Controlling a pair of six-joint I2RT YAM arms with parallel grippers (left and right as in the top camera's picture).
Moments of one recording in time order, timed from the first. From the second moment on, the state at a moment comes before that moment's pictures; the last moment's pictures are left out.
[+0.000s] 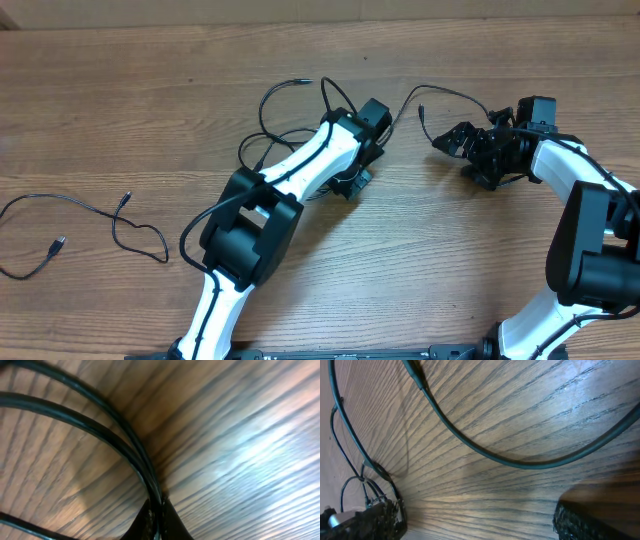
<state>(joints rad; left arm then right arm) -0.64 2.27 1.74 -1.04 -0.09 0.13 -0.19 1.91 1.11 -0.49 -0.58 0.38</state>
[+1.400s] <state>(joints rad) 0.00 1.79 1.84 -1.02 -0.05 -0.13 -0.18 1.91 1.11 -0.49 -0.55 0.38</state>
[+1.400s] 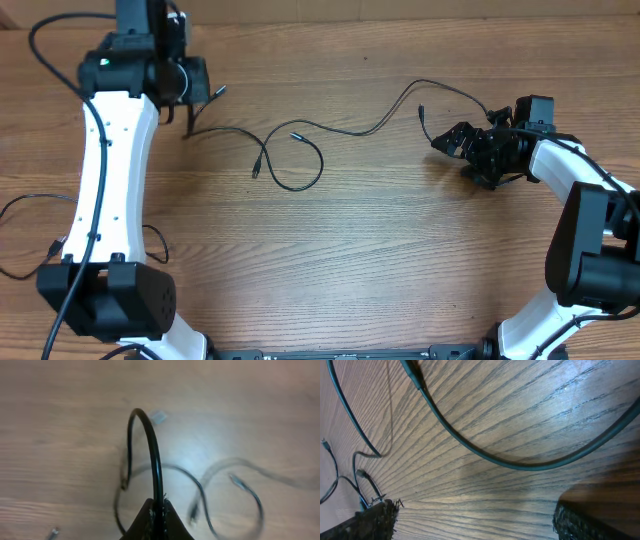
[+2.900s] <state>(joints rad) 0.35 2.26 2.18 -0.83 -0.12 -0.38 -0.18 1.91 1.11 -0.49 -0.55 0.38</state>
